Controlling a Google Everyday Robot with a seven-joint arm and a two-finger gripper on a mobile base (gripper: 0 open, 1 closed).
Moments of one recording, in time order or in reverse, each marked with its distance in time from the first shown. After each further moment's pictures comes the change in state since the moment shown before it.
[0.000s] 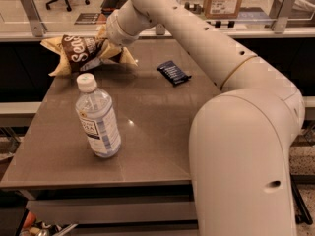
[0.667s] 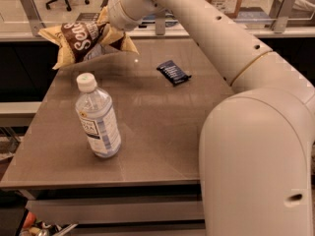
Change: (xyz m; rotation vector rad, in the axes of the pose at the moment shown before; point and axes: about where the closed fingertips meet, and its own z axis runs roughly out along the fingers) arm -0.018 -0.031 -0.044 0.102 -0.002 -0.064
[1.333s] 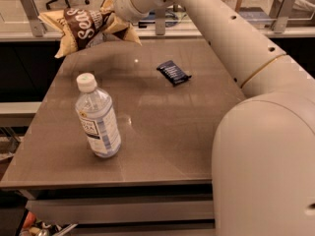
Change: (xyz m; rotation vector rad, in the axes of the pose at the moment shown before) arm -0.002 -0.026 -0.028 0.113 -0.038 -0.047
